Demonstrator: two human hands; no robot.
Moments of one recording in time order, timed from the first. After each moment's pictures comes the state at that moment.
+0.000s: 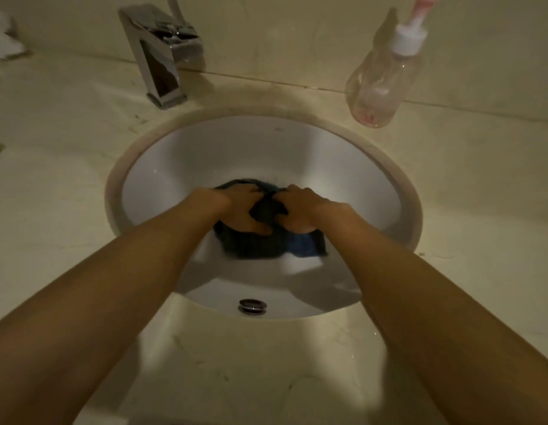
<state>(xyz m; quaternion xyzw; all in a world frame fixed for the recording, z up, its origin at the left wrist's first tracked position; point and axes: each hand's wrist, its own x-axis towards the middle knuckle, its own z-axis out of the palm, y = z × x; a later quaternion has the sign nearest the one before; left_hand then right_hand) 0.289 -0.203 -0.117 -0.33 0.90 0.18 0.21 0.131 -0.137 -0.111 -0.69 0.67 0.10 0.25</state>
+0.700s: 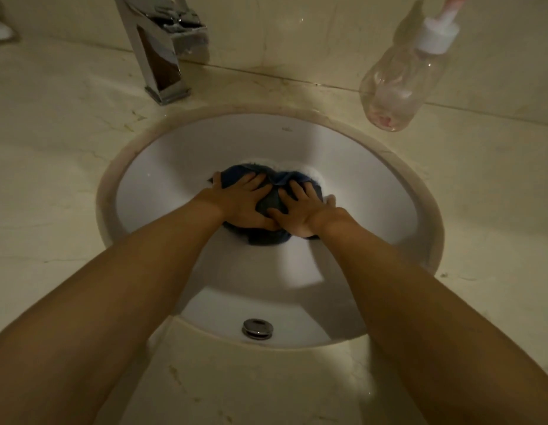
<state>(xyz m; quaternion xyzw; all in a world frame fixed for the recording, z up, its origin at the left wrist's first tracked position) 0.291 -0.232 -0.154 -0.40 0.88 0.14 0.19 0.131 -0.155 -0.145 -0.63 0.73 0.15 0.21</state>
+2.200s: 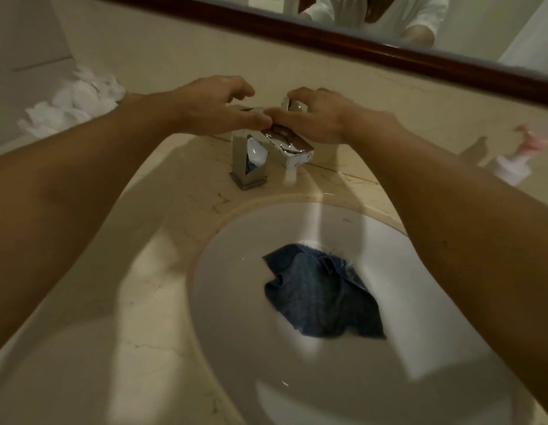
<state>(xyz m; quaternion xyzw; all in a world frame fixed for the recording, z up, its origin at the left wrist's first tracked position) 0.430 -0.358 0.077 -0.49 0.85 0.13 -0.17 0.221 -0.316 0.101 -0.74 0.67 -0.06 0.06</state>
